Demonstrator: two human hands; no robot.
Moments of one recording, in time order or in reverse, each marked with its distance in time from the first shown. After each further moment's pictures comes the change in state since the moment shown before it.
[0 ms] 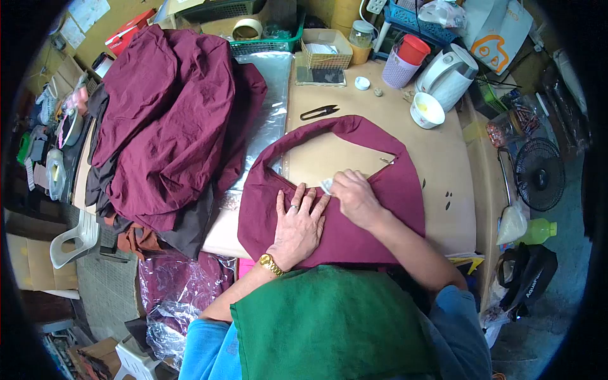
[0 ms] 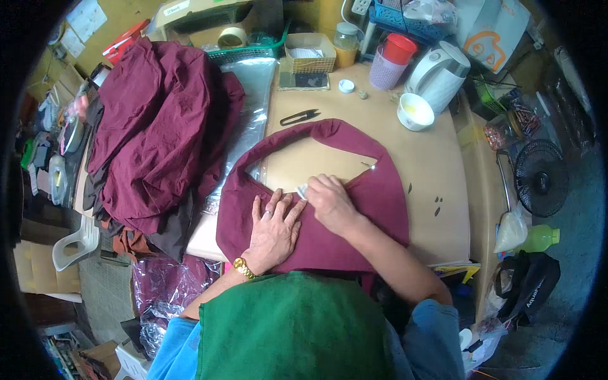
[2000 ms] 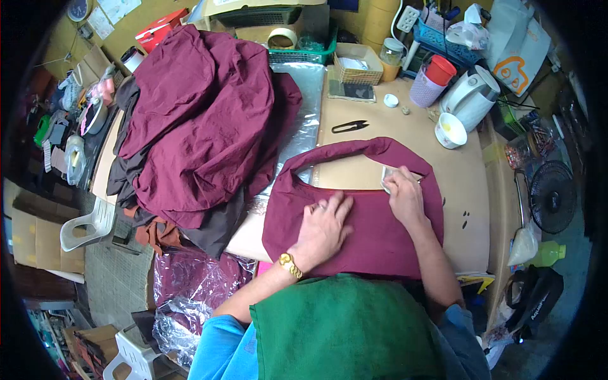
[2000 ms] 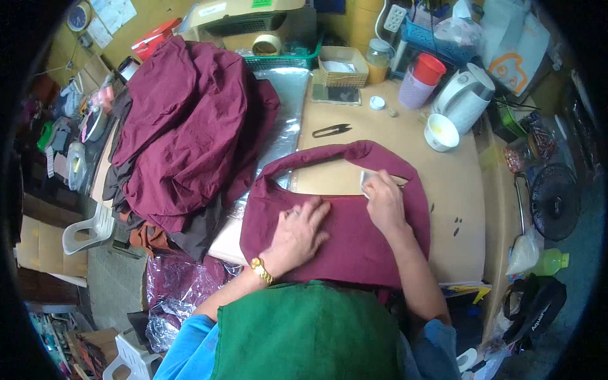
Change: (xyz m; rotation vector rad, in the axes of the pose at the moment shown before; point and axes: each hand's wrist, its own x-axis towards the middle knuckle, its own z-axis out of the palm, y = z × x) left_hand 0.014 -0.007 -0.030 -0.177 -0.137 -0.057; right_hand 0.001 0.030 -0.030 0.071 0.089 0.503
